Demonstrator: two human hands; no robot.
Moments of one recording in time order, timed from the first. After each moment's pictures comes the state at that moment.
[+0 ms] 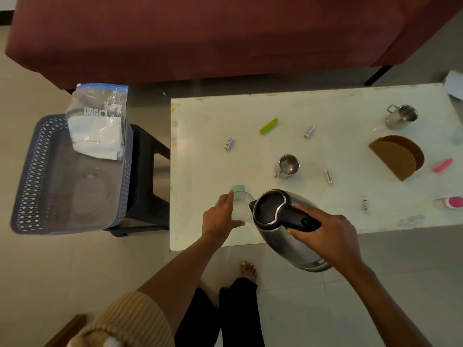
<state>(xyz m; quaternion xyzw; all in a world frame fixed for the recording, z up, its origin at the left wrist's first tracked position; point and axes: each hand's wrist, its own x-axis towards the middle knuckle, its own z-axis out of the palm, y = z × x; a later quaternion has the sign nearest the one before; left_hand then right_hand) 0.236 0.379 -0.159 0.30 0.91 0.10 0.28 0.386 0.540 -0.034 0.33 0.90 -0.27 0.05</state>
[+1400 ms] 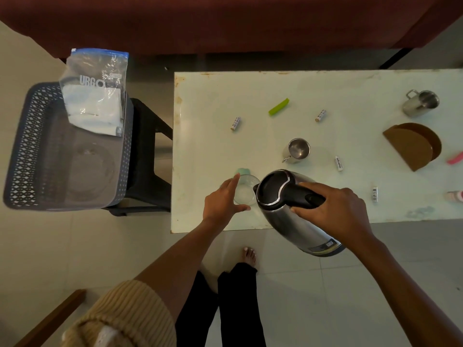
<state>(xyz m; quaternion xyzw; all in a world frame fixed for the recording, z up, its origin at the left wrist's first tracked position) 0.236 0.368 -0.171 0.29 0.90 0.19 0.27 0.360 0.541 -0.030 0.32 0.91 -0.23 0.11</state>
